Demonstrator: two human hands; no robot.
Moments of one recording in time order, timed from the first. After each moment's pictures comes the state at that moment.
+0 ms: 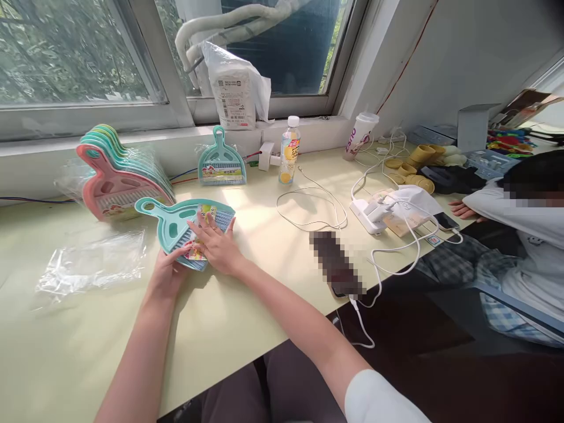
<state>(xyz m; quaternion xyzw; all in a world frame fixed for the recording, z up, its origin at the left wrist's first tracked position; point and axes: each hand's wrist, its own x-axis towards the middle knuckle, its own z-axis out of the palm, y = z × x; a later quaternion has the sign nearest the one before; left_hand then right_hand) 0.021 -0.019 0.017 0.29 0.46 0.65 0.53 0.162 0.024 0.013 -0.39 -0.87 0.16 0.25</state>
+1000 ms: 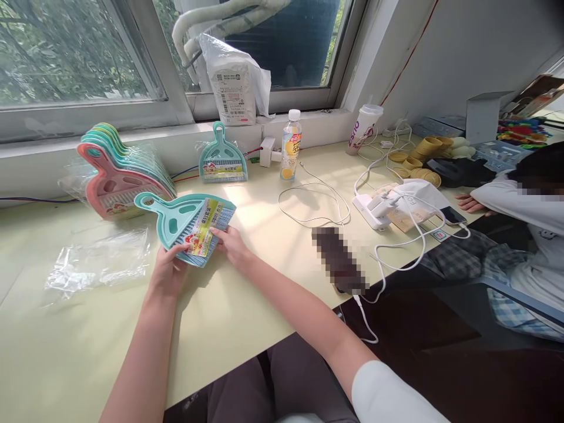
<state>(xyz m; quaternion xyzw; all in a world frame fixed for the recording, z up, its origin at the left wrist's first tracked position) 0.021 -0.020 0.023 0.31 0.47 0.65 0.51 0.157 0.032 0.007 -0.41 -0.46 0.65 0.44</state>
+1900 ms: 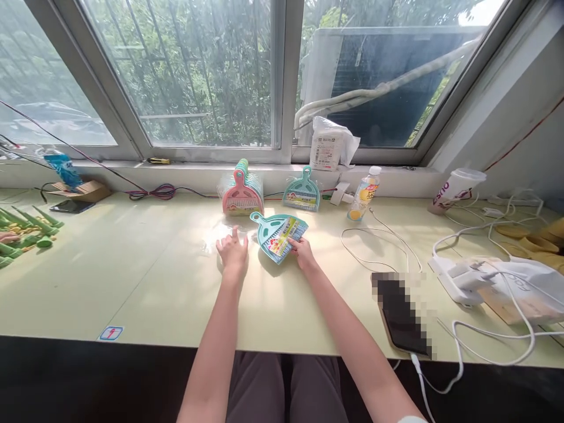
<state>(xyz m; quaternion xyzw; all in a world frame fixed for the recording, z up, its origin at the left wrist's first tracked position) -0.033 -0.046 0.008 0.44 0.86 0.22 -0.10 0.165 0.038 -0.001 -0.35 -0.39 0.71 0.46</state>
